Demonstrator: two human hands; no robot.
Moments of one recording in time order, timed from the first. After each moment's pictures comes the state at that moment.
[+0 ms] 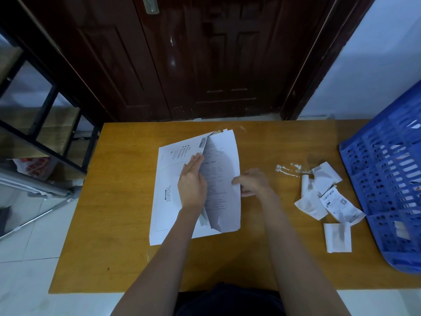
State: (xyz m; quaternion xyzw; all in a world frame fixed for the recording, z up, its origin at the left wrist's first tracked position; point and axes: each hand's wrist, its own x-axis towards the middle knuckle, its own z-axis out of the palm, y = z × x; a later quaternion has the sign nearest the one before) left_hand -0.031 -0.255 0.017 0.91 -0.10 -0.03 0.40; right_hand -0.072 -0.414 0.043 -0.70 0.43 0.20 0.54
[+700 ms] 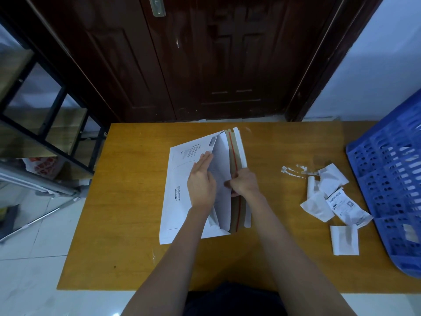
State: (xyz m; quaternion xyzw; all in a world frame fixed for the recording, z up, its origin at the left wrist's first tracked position) left_hand -0.035 -0.264 0.028 0.90 -0.11 0.02 0.42; right_hand -0.055 -0.378 0.030 -0.75 0.39 0.16 0.51
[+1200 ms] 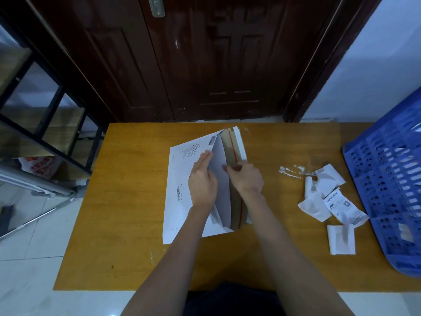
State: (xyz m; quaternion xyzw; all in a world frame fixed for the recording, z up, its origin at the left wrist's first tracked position) left_hand -0.035 -0.268 0.025 0.89 -0.11 0.02 0.44; right_hand -0.061 -0.377 0.043 -0.85 0.38 0.07 0.34
